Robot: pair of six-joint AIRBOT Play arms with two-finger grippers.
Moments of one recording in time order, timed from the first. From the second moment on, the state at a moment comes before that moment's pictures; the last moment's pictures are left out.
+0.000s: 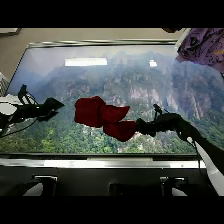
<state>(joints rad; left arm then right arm) 0.12 -1.14 0.85 0.91 -0.89 -1.65 0.11 -1.33 0.70 2.41 -0.85 -1.70</state>
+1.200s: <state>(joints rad) 0.07 -1.15 1.05 0.67 -0.71 -1.43 0.12 -1.03 1.15 2.00 -0.96 -1.52</state>
